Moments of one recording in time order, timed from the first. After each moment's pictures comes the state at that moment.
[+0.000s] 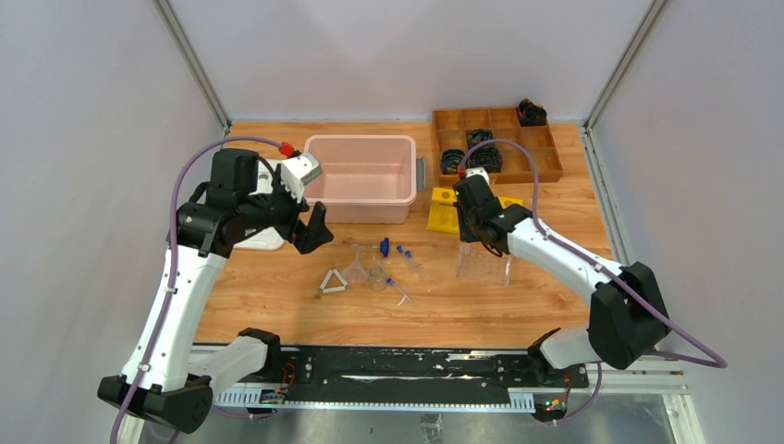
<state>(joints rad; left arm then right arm) -0.23 1.03 1.33 -1.03 0.56 0.33 0.58 1.39 0.98 -0.50 0.30 0.30</state>
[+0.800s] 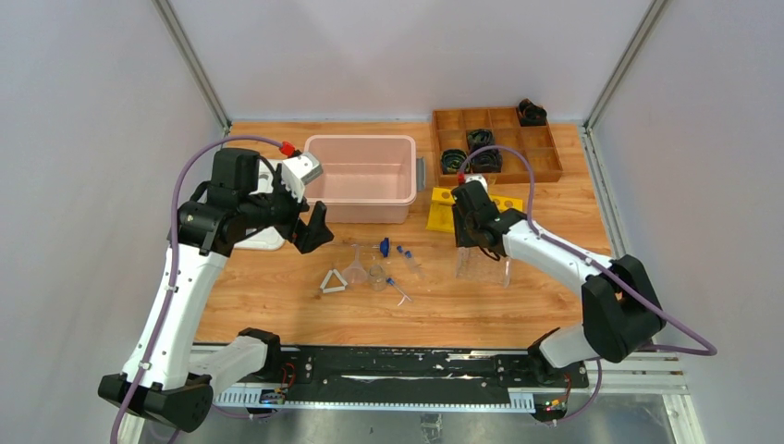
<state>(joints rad) -0.23 1.03 1.33 -1.03 0.55 0.33 0.57 1.43 0.93 -0.43 0.28 0.32</state>
